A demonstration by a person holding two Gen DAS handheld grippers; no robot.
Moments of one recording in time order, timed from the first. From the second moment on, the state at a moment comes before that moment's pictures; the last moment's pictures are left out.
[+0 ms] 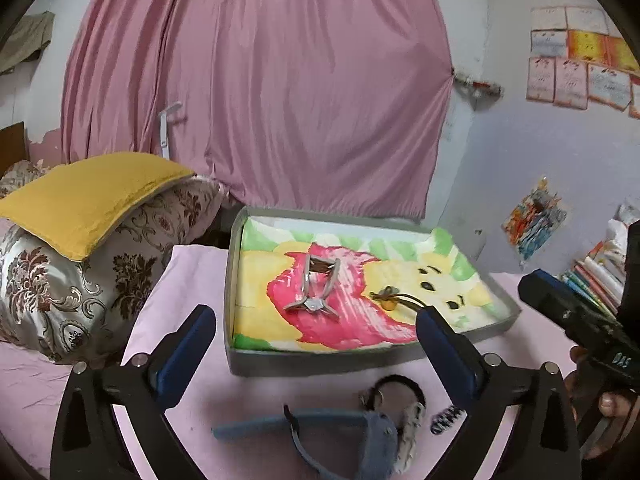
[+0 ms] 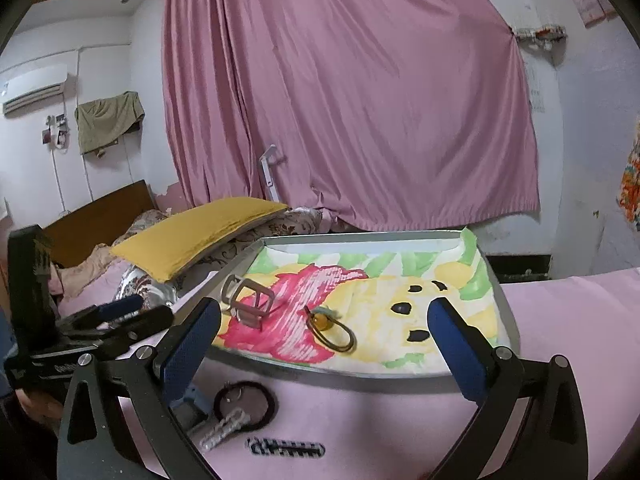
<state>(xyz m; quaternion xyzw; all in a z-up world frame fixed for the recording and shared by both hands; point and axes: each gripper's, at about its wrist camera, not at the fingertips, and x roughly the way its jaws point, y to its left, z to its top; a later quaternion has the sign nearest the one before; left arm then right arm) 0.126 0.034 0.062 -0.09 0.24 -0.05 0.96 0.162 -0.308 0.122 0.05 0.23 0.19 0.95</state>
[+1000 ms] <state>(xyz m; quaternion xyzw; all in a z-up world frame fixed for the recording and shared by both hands) 0.075 0.014 0.029 -0.04 0.31 -0.13 0.94 0.101 -0.319 0.075 -0.02 0.36 0.25 0.90</state>
